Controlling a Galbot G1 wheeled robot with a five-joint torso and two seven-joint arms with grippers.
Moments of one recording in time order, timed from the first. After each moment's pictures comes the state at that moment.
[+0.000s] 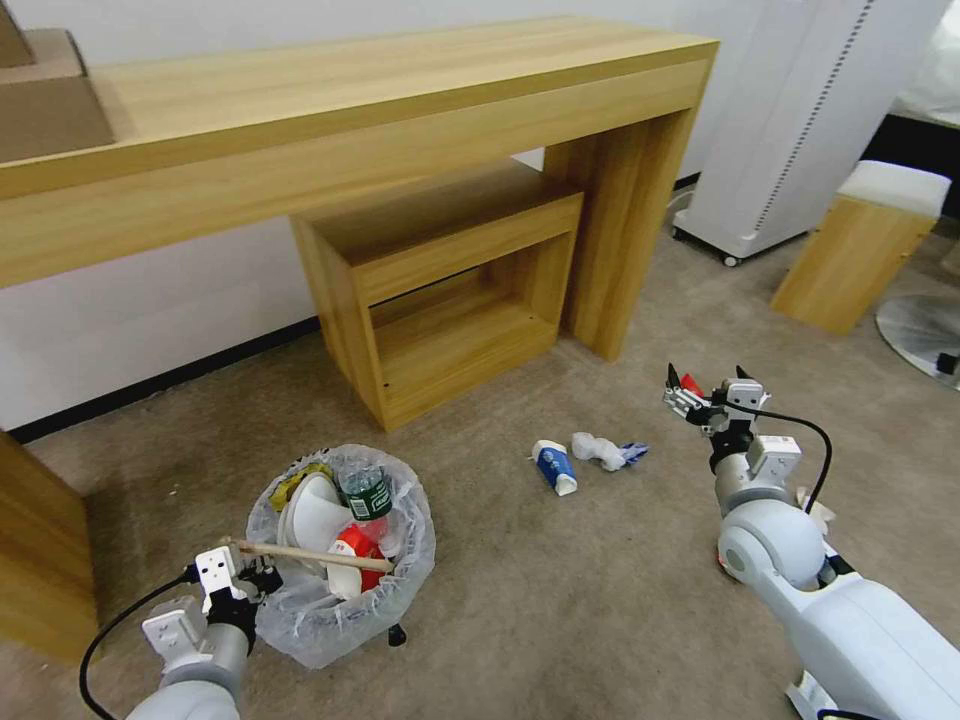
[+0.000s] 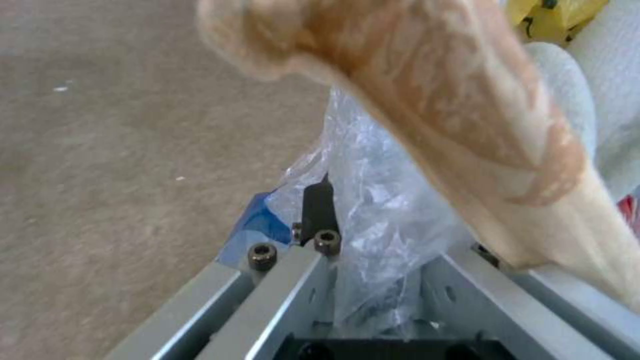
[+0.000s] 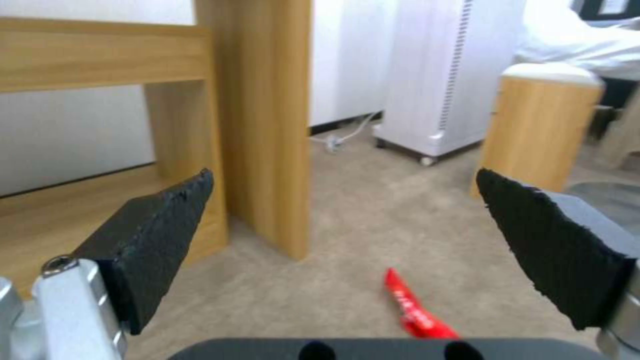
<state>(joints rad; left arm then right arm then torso) 1.69 -1.27 -0.64 -2.10 -0.63 0.29 -0.29 -1.10 0.86 0.24 1.82 0.60 0.04 0.49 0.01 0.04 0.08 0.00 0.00</state>
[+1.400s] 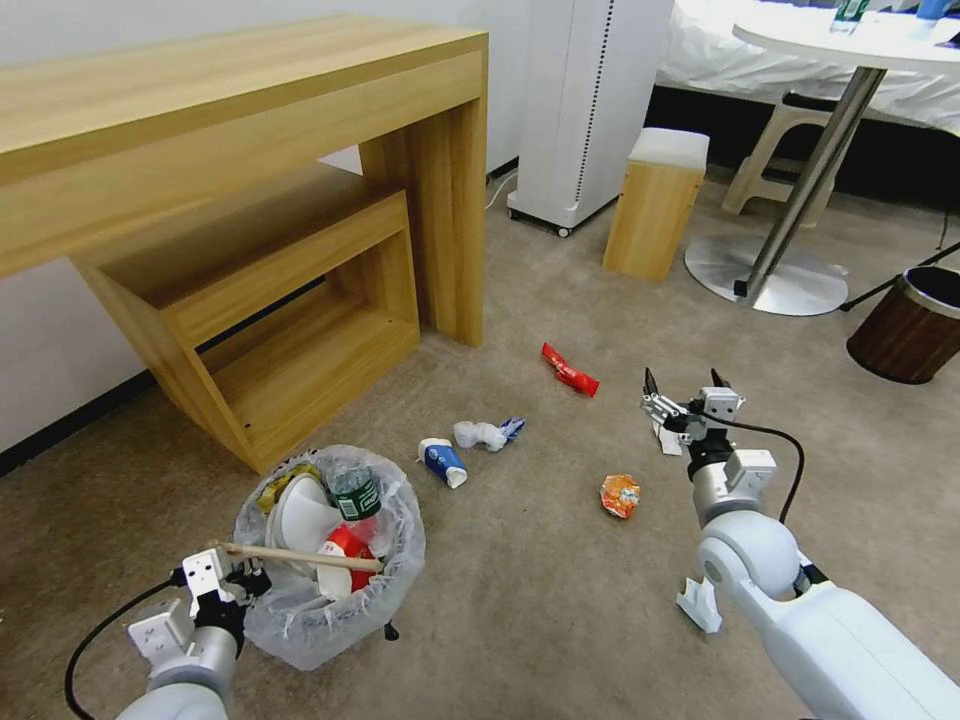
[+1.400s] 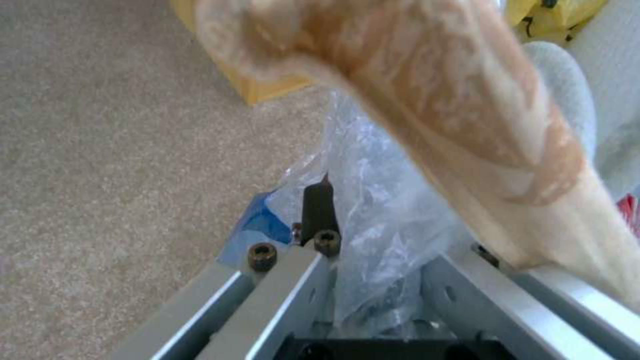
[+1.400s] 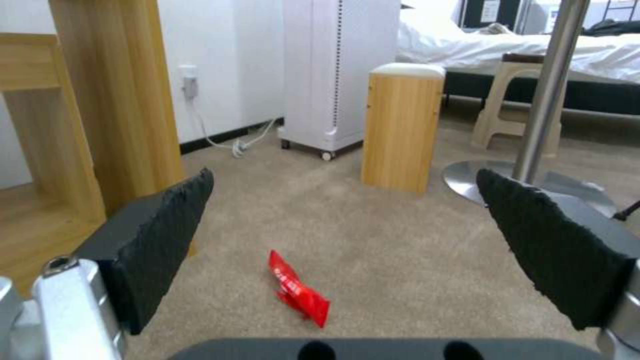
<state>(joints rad) 1.71 -1.25 -0.68 -2.10 -0.66 0.28 -0.31 -1.08 0.89 0.19 1.80 0.56 0.10 0.45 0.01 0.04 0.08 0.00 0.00</state>
